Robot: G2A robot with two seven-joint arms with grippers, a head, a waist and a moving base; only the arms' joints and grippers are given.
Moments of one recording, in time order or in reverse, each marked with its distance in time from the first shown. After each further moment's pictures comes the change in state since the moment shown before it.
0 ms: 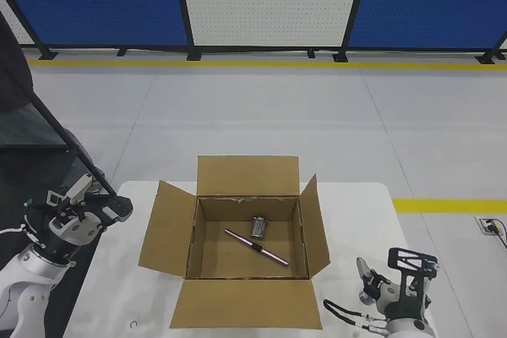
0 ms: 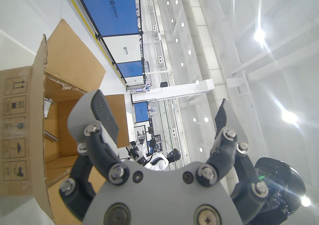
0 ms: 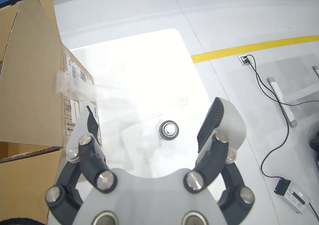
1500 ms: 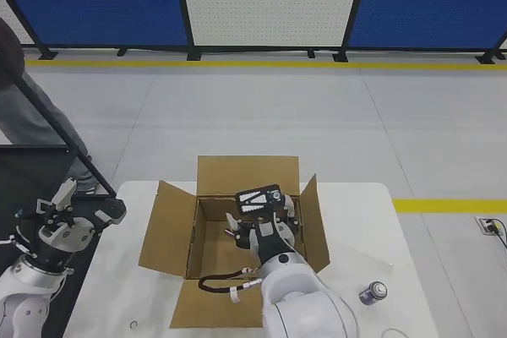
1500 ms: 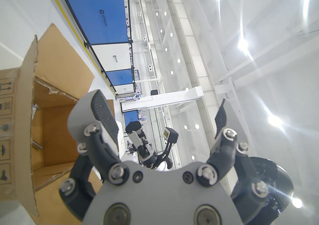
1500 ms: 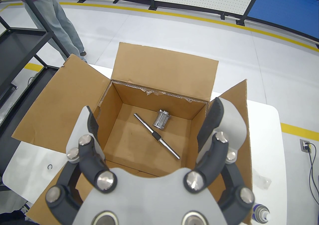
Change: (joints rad) left arm 0.076 -0.004 -0.021 -0.062 -0.090 -0.037 0.073; right arm 0.653 -0.122 -0.502 0.349 -0.006 -0.021 0.202
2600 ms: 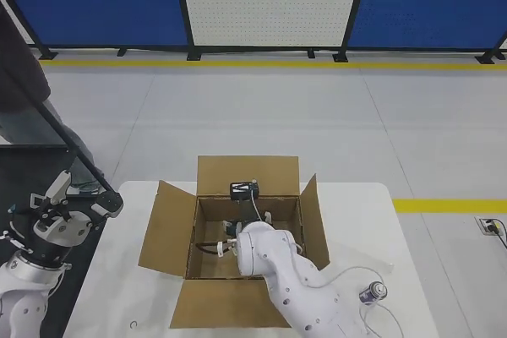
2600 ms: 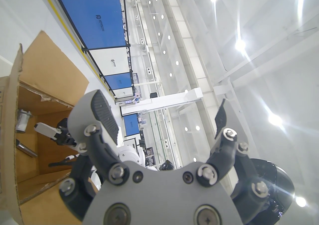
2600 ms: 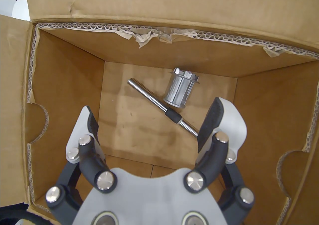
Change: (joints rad) left arm -0.017 0.003 -0.003 -0.027 0.004 0.005 0.045; right arm 0.322 -0.120 0.016 0.799 0.452 0.137 -0.049
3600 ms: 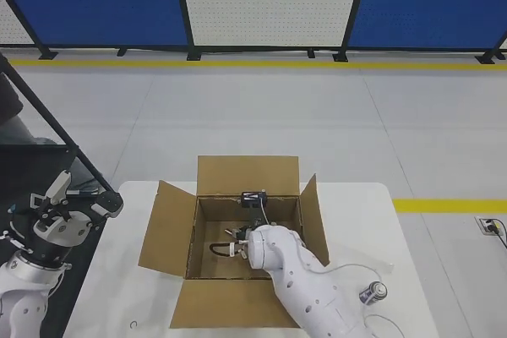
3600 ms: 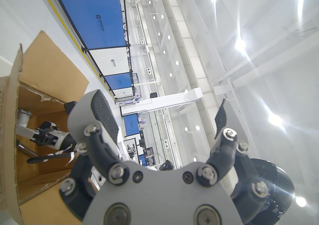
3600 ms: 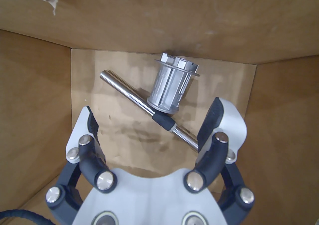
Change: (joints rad) left arm 0.000 0.000 0.000 0.000 0.000 0.000 0.000; right arm 0.033 -0.028 0.069 0.272 0.118 -0.092 -0.135
